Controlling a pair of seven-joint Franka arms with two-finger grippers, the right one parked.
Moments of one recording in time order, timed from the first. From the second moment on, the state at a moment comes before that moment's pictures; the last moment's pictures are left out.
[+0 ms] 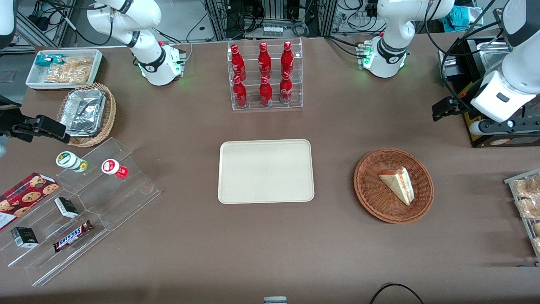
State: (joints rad) arm -0.03 -0.03 -0.06 -1.68 -0.01 1.53 -0.12
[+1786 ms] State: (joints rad) arm -0.05 0.26 -0.05 -2.10 0.01 2.35 -0.88
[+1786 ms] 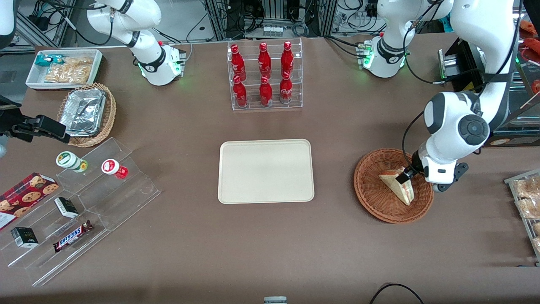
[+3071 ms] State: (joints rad) arm -0.15 0.32 -0.09 -1.87 0.01 2.07 -0.76
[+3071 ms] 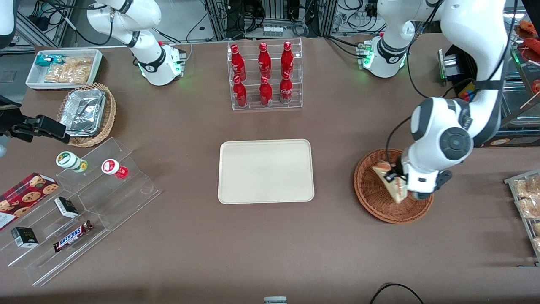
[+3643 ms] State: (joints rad) arm -0.46 0.57 -0.11 -1.56 0.01 2.07 -0.72
